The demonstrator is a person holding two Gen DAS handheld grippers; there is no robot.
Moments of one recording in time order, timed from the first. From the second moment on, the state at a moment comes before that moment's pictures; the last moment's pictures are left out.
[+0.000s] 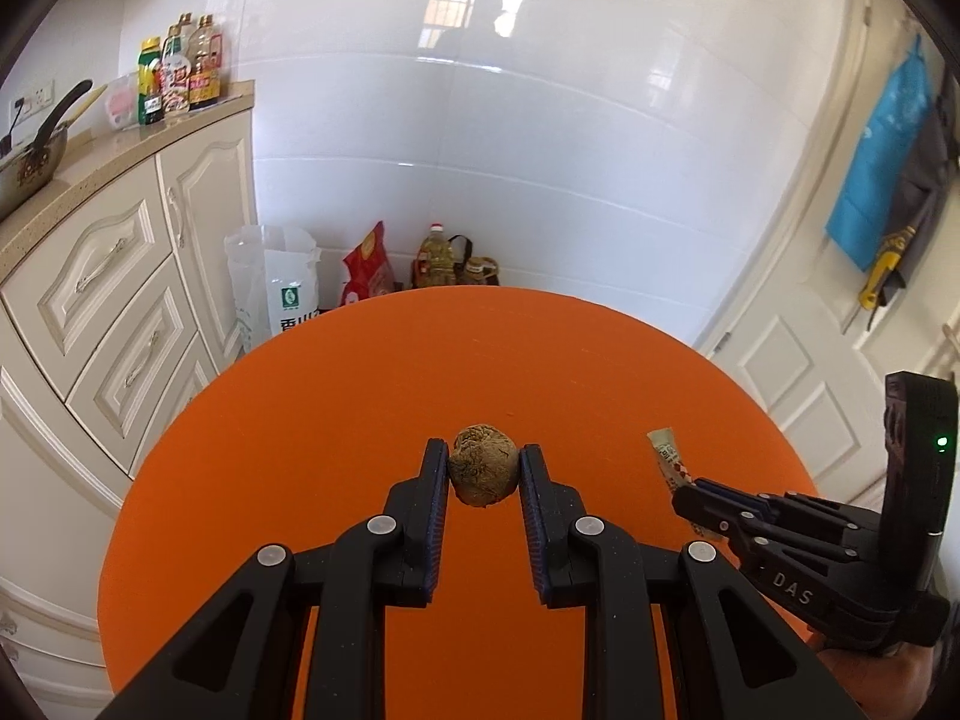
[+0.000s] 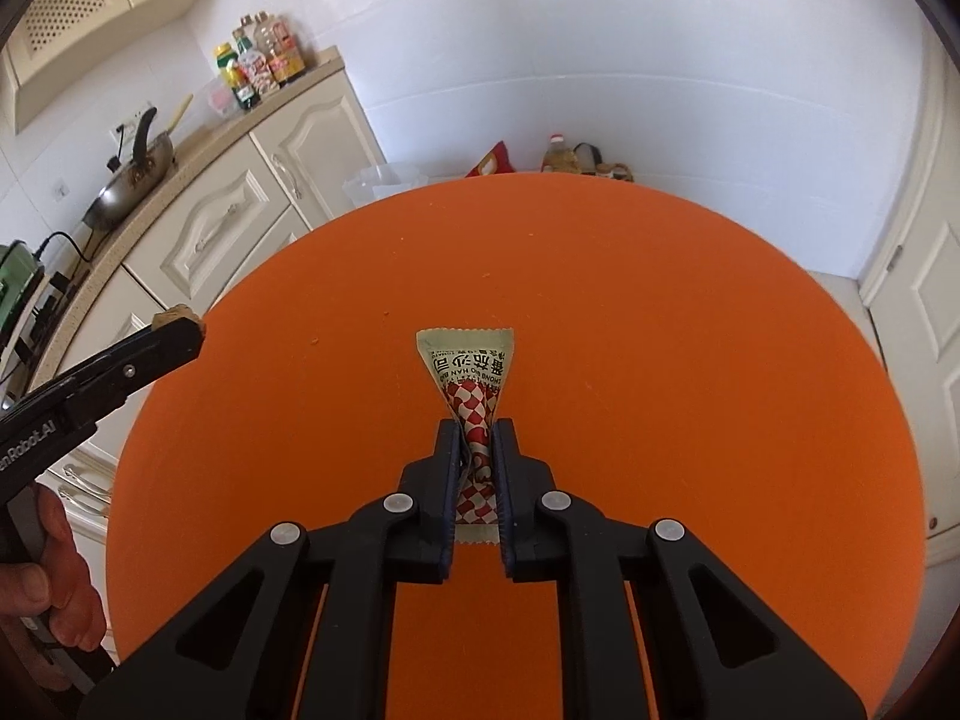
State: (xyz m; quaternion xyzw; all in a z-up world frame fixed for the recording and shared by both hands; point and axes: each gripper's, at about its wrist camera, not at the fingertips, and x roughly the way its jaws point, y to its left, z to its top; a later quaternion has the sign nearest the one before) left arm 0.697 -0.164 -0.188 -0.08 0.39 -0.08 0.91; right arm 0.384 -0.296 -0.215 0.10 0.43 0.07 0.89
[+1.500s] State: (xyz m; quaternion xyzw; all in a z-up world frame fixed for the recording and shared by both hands) left arm 0.492 -0.494 -0.196 0.10 0.41 -0.44 0.79; right arm -0.005 -0.642 -0.204 0.28 0.32 -0.26 0.87
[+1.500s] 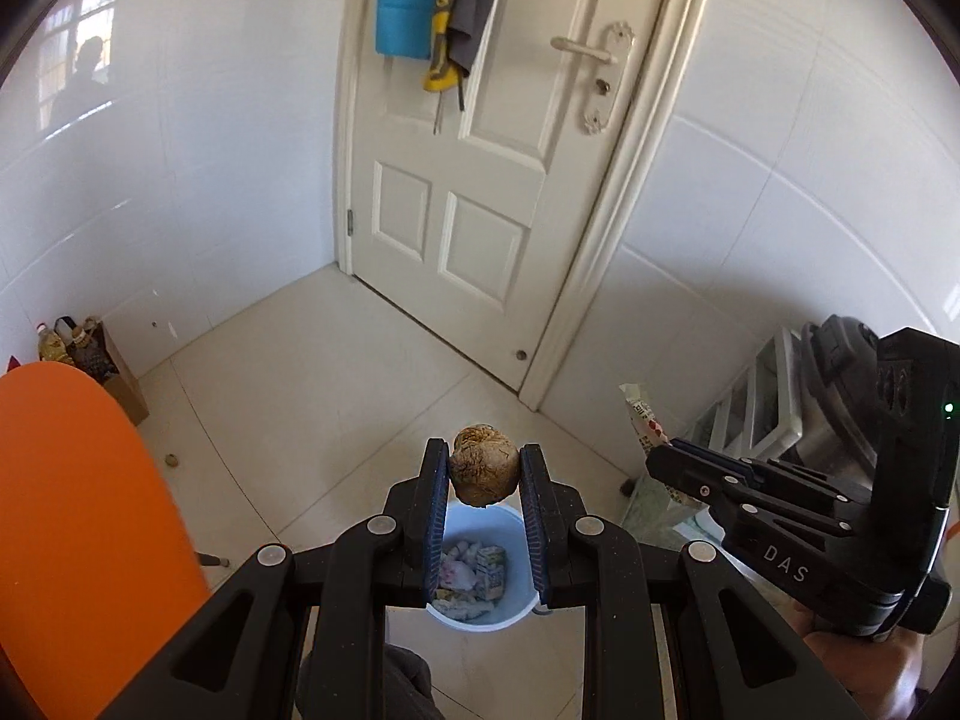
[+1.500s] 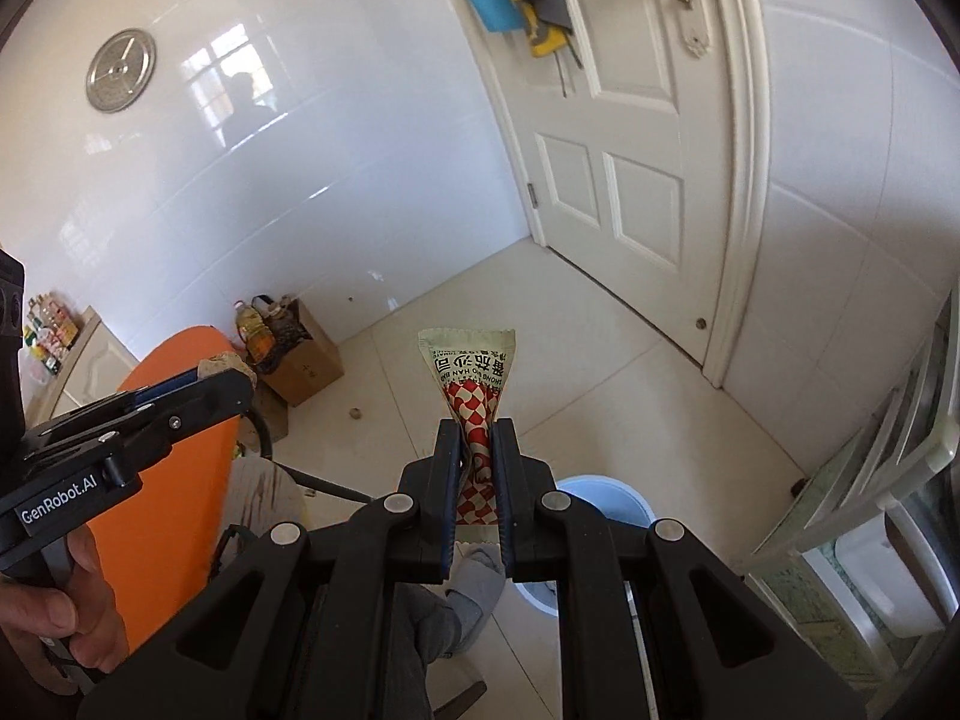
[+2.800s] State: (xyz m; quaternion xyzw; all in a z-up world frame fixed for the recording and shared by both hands) left arm 0.520 -0.642 -0.305 0.18 0.53 -0.35 0.75; right arm 0.000 -0.710 -0.340 0.40 0.39 -0.32 0.77
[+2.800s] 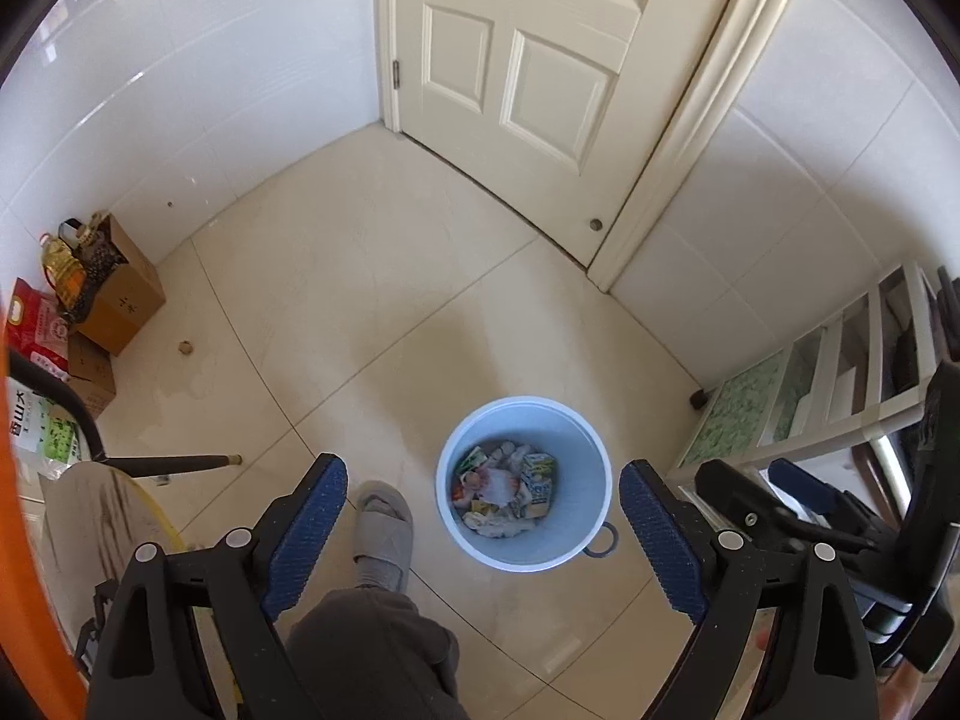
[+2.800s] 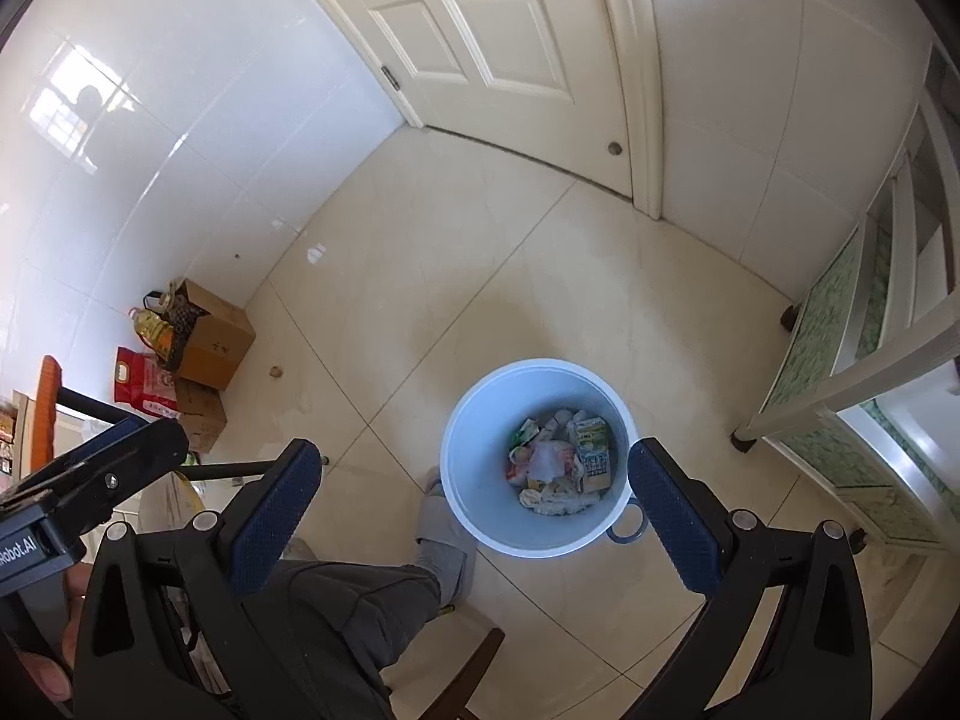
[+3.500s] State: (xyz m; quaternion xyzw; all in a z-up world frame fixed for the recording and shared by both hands) left arm 0.391 -0.291 -0.077 0.05 0.30 -0.27 0.91; right arm 0.046 -0.511 -0.107 0.23 0.26 -0.23 0.91
